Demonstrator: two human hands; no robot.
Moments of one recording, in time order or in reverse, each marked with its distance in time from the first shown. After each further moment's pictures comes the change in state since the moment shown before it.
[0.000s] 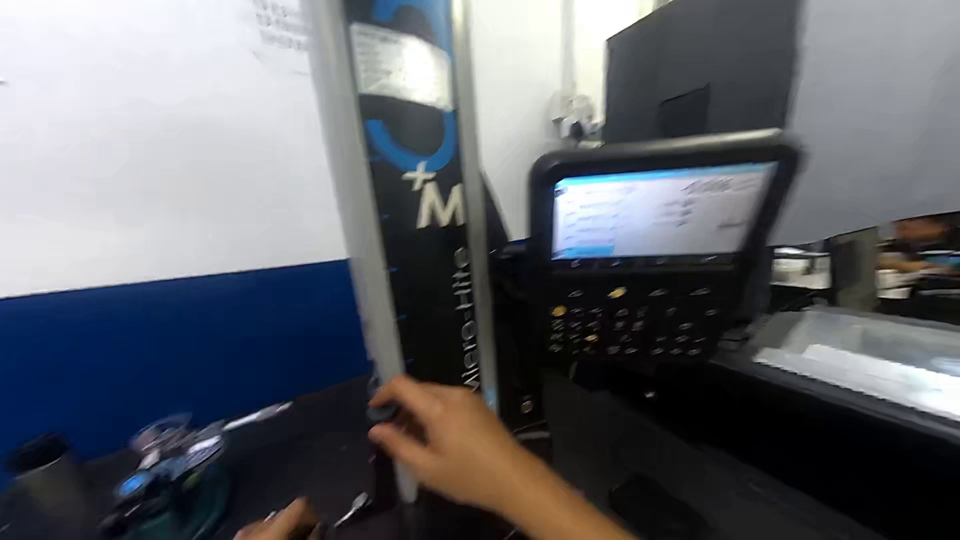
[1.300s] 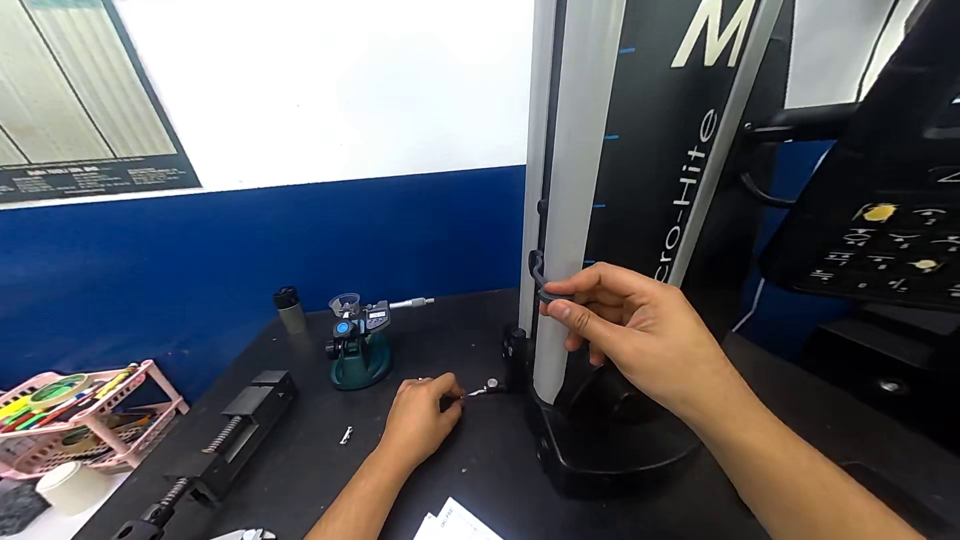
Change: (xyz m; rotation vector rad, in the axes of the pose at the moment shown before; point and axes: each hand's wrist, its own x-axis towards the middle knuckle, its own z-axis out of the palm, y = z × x) left_hand 0.004 0.004 0.002 -0.045 -0.044 -0.143; right_hand 0.001 -0.006 0.003 0.451 0.157 0.121
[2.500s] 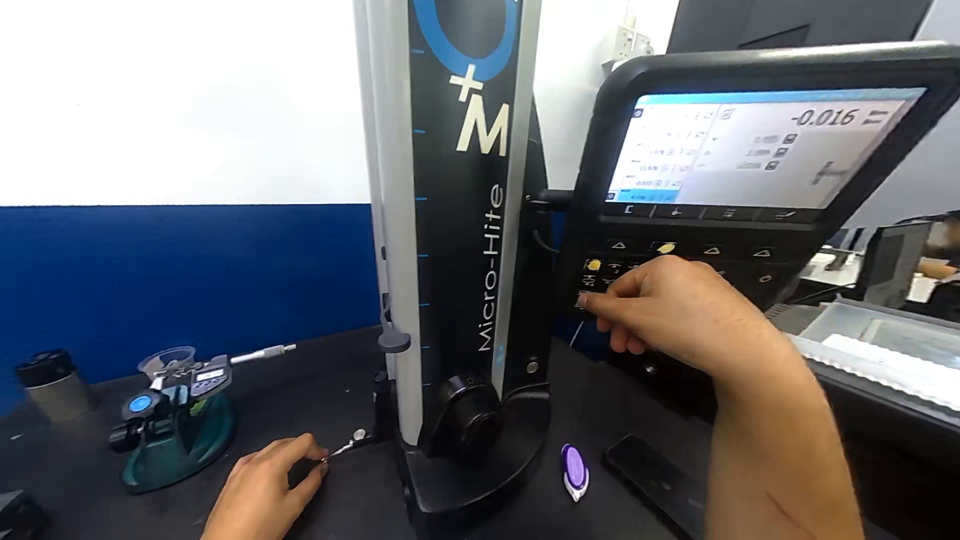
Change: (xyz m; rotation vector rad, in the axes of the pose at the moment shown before) left_hand 0.002 -0.014 0.009 -0.007 0.094 0.124; right_hand -0.007 -0.050 -0.160 -0.926 0.126 0.609
